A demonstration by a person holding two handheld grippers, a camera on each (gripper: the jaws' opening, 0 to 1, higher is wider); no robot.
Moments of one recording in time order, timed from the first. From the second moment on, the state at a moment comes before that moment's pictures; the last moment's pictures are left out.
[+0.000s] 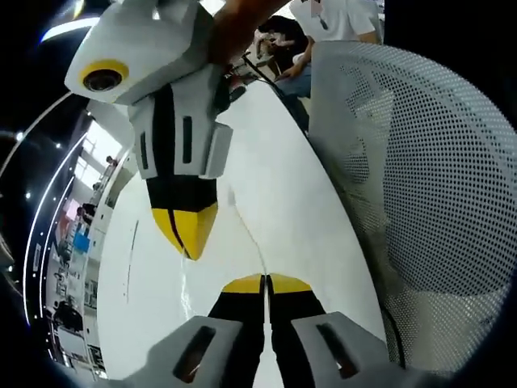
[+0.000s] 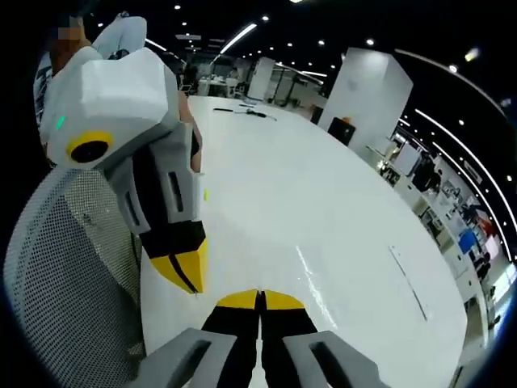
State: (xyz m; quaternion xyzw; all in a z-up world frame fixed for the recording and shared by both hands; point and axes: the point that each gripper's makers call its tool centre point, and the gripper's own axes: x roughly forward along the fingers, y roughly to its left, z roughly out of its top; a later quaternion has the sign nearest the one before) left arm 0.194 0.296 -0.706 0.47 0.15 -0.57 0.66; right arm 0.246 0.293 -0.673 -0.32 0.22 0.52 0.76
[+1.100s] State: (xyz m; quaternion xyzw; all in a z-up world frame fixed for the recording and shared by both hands) left arm 0.211 0.302 -0.705 0.47 0.15 -0.55 0.67; right arm 0.263 0.290 -0.627 -0.32 0.16 0.48 0.80
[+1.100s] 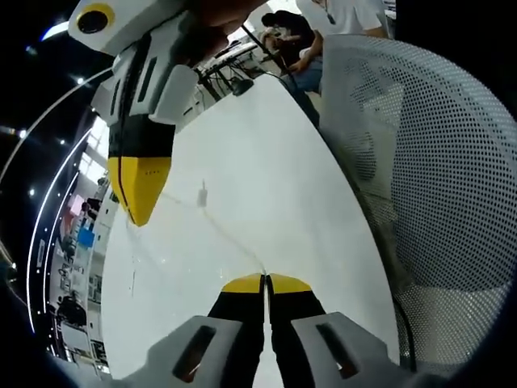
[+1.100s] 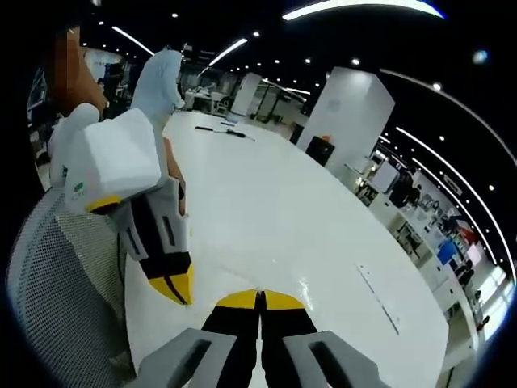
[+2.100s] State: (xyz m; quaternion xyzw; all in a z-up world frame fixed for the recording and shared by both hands) left arm 0.238 0.287 -0.627 0.27 0.11 -0.49 0.82; right arm 0.261 0.275 -0.699 -0.41 0.18 0.46 0.76
